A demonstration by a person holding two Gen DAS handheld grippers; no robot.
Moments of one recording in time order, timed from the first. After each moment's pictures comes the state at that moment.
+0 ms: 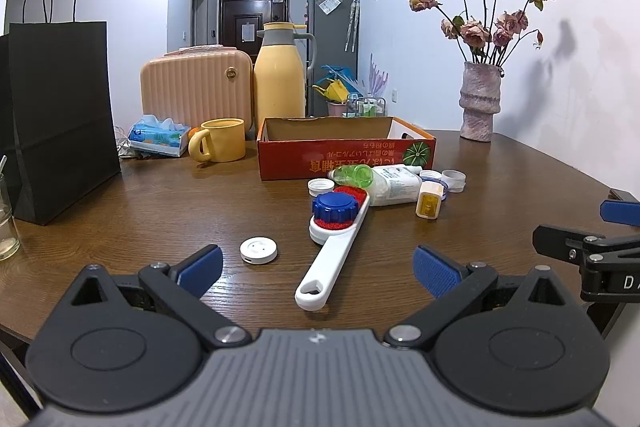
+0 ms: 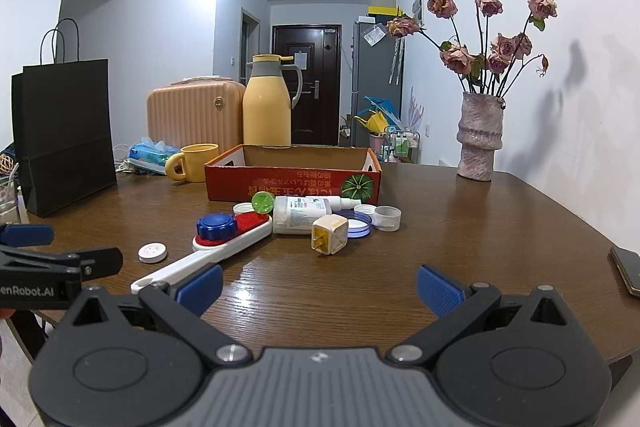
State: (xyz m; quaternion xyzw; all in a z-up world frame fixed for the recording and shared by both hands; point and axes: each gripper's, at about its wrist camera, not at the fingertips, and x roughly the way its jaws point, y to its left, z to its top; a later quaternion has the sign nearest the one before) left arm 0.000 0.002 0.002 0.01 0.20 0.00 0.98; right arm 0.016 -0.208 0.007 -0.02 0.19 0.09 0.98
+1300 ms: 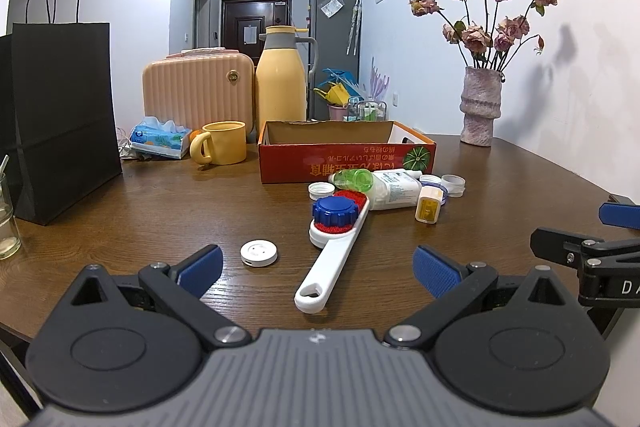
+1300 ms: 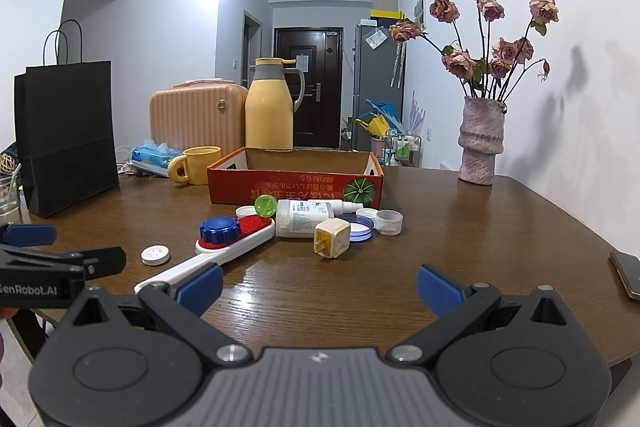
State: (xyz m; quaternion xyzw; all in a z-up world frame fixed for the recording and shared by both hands) left arm -0.001 0.003 0.005 0.00 0.19 0.00 0.98; right arm 0.013 -0.206 0.012 -0.02 0.18 0.09 0.98
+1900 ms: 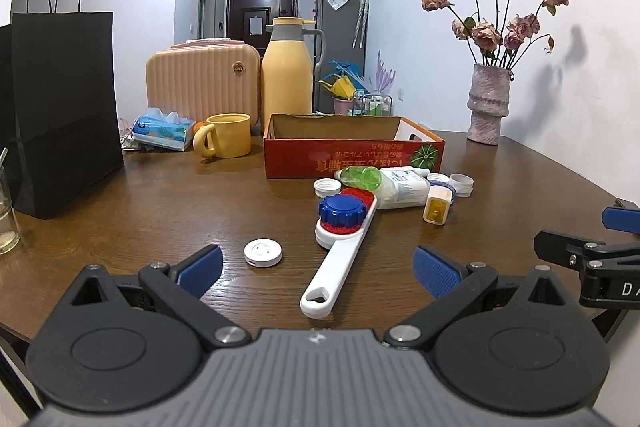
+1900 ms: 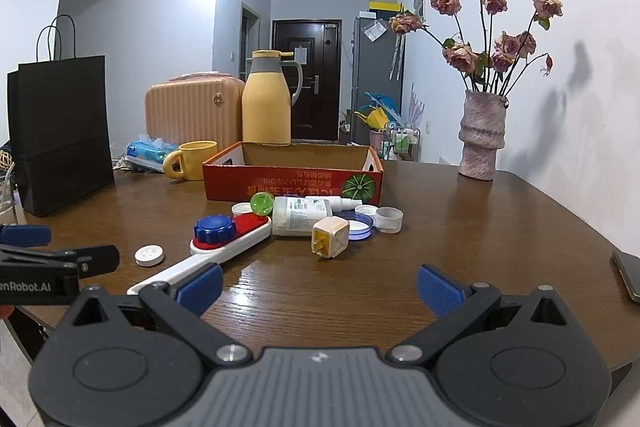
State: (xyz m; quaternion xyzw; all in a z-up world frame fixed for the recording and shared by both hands) left arm 0.013 0.008 0.008 -0.01 0.21 0.01 0.98; right arm 0.027 -0.207 0.012 -0.02 0.19 0.09 0.98
